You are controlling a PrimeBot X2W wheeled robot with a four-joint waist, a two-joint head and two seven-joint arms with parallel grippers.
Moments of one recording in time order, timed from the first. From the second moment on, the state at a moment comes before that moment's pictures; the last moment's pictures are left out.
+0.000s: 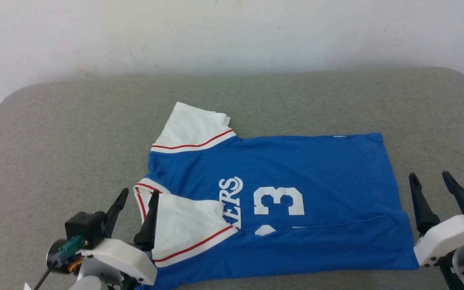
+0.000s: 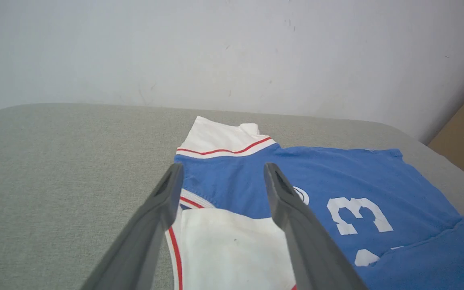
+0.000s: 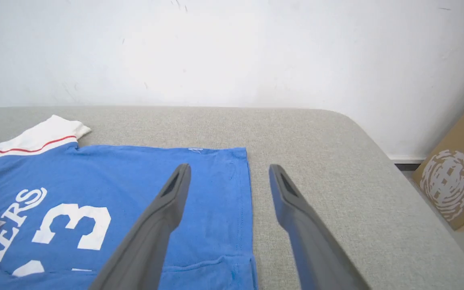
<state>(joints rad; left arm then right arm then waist) -0.13 0.50 -0.55 0.10 -0.74 0.21 -0.25 0.00 -0.16 -0.14 -0.01 0.18 0.13 0.15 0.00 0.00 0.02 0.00</state>
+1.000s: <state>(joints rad) -0.98 0.81 -0.59 0.42 -0.68 -0.09 0.64 -0.12 -0.05 0.10 -0.07 0.24 0.13 -0.11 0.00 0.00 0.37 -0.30</state>
